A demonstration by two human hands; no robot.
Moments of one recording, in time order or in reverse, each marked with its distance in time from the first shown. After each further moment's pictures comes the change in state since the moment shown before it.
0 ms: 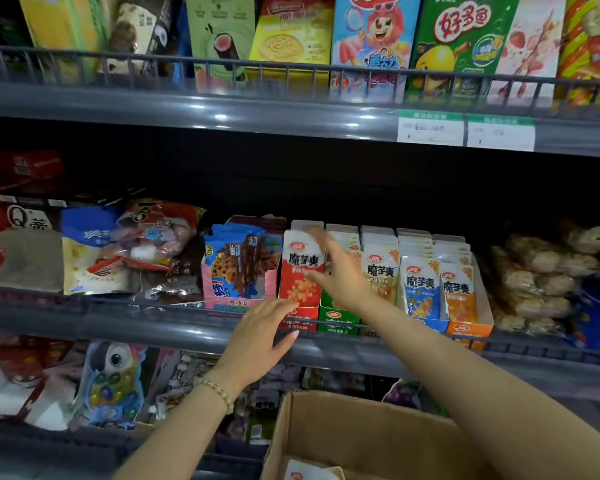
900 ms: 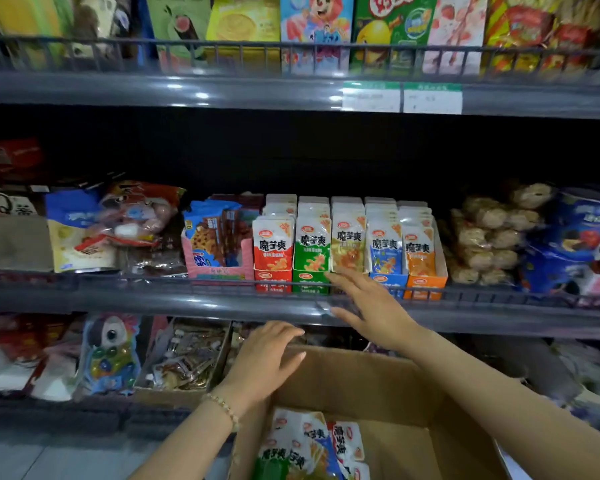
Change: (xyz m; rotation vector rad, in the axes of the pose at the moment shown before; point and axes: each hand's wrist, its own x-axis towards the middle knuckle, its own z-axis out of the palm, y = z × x) left_hand -0.064 0.054 0.045 0.028 -0.151 0.065; right_hand -0.137 0.040 -0.053 -0.450 -0.271 -0.033
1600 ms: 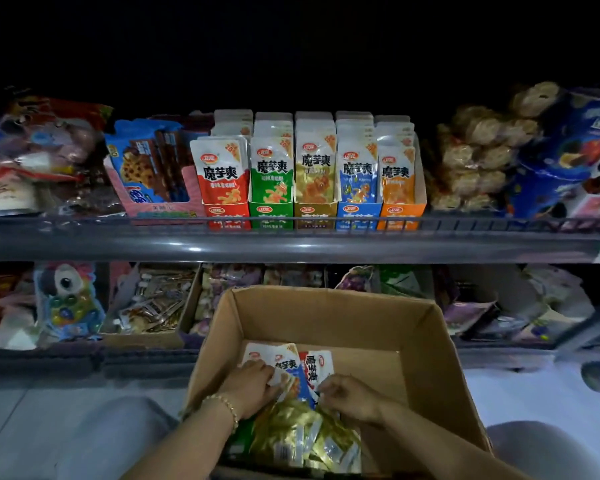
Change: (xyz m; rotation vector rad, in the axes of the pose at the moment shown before) left_hand -0.046 -0.002 0.146 0.101 -0.741 -0.204; right_hand -0.151 0.029 0.193 0.781 -0.701 0.675
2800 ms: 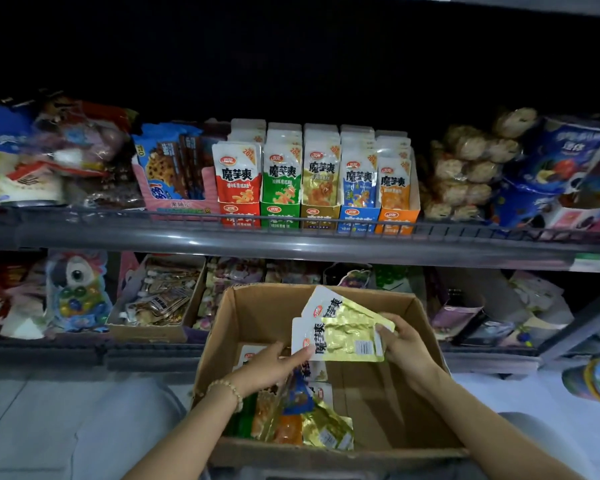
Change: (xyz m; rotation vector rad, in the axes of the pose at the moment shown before) left_hand -0.045 0.039 -0.041 -0.878 -0.016 -0.001; right_hand -0.067 -0.019 -0.065 0.687 0.584 -0.233
